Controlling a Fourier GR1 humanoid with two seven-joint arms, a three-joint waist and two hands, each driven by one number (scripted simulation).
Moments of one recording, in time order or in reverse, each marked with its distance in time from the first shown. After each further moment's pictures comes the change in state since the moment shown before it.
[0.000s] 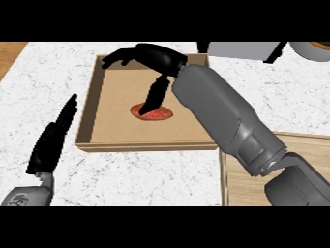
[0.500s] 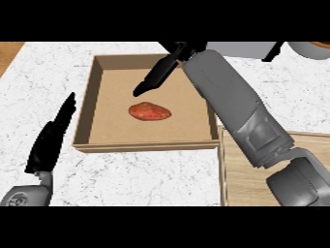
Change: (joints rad) left arm -0.006 0.000 0.010 0.002 -0.002 0.005 0.002; right arm -0.056 -0.017 -0.233 0.098 -0.290 0.037 0.055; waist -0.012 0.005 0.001
